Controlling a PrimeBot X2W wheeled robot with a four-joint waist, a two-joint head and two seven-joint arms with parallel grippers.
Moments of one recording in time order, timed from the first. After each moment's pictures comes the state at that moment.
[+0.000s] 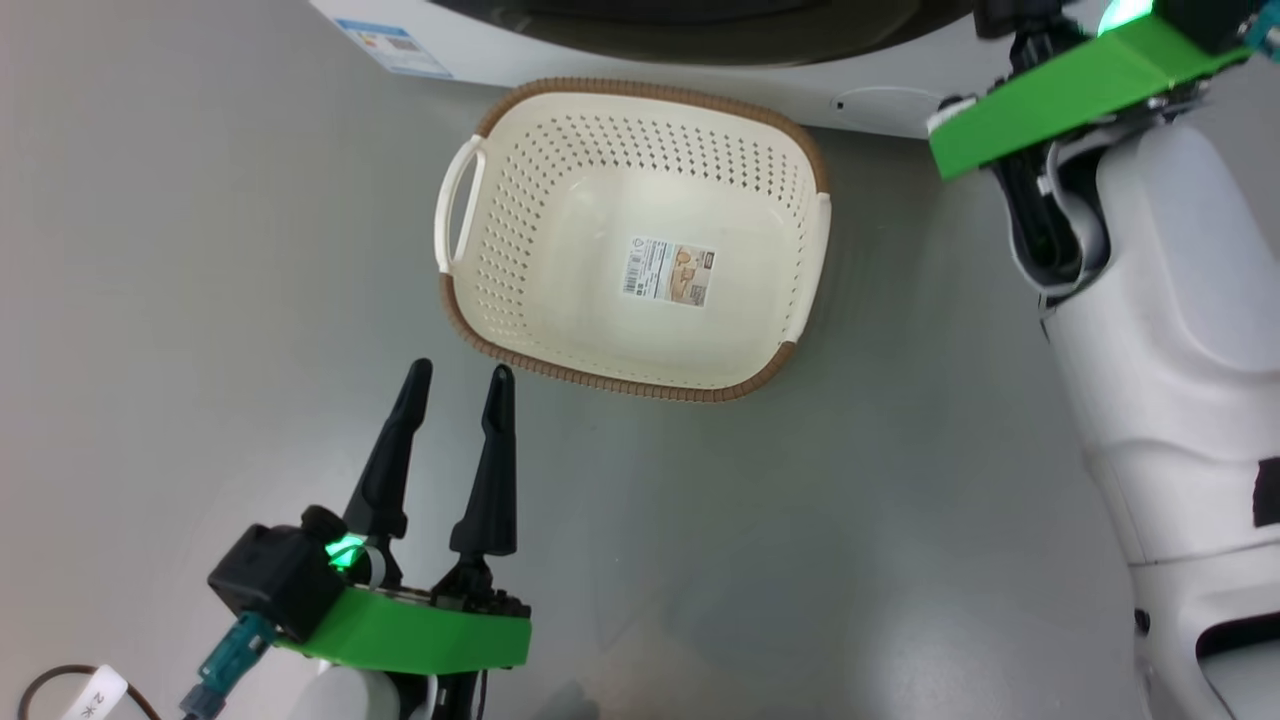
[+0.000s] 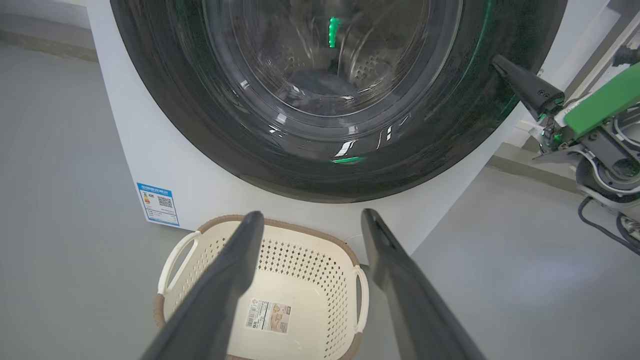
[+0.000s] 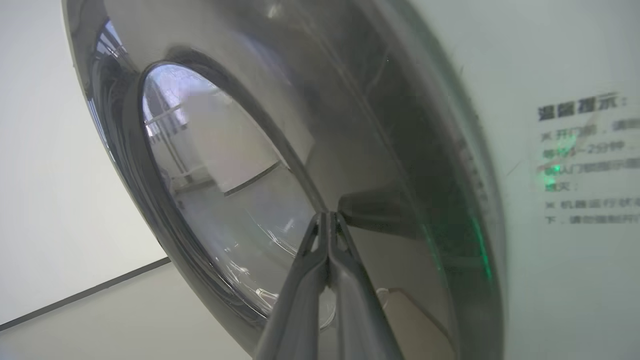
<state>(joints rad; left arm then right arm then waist) -0.19 0.03 -0.35 -0.06 -0.48 -0.01 -0.25 -1.03 -0.14 0.18 0.52 0.38 0.14 -0.26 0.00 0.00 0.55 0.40</state>
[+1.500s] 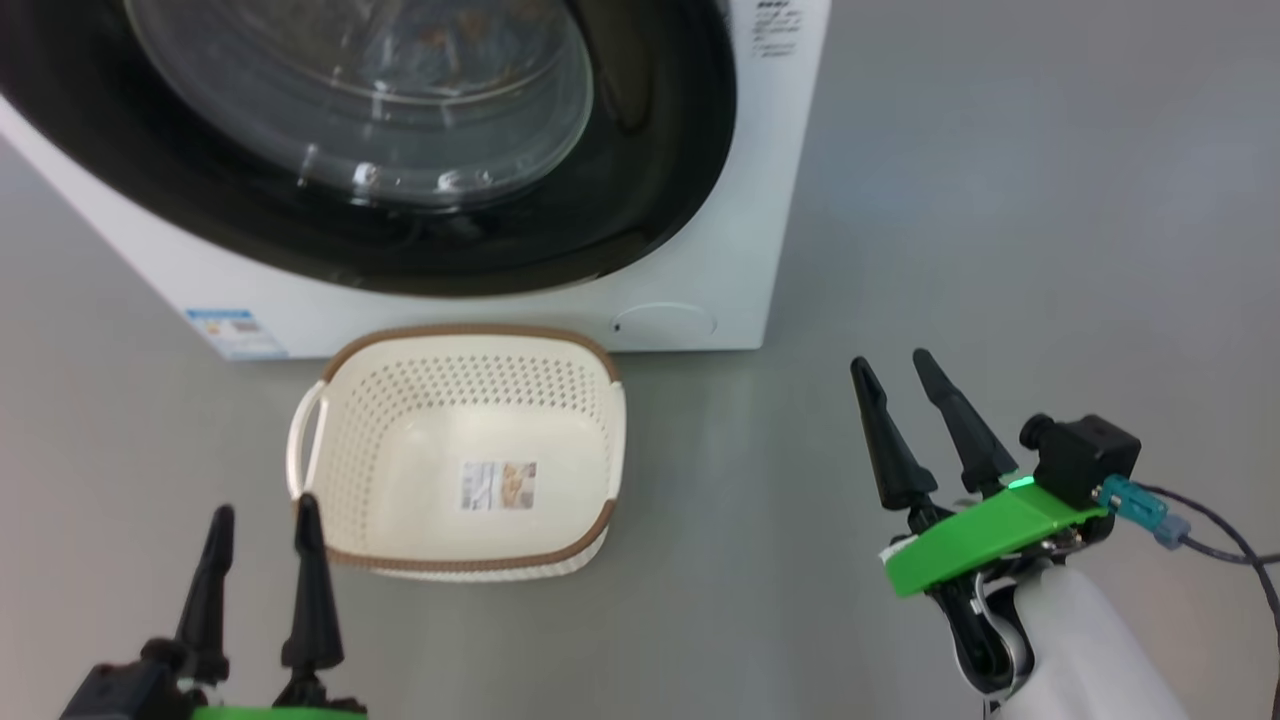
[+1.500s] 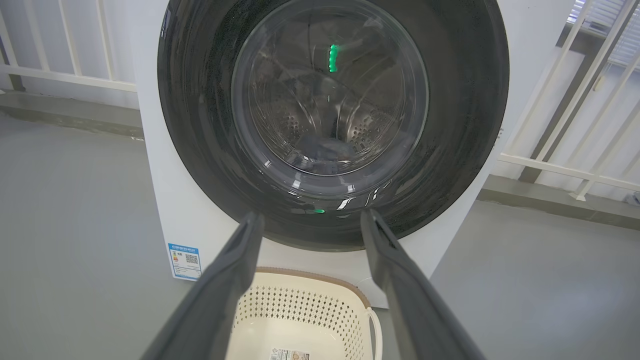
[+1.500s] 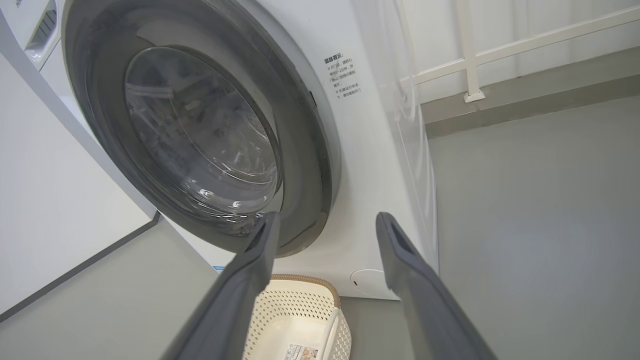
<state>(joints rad) 0.01 0.03 -0.04 -0.02 -0.33 -0.04 -0.25 -0.36 -0.07 0.17 0.38 0.47 0.13 -0.26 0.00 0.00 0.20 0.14</state>
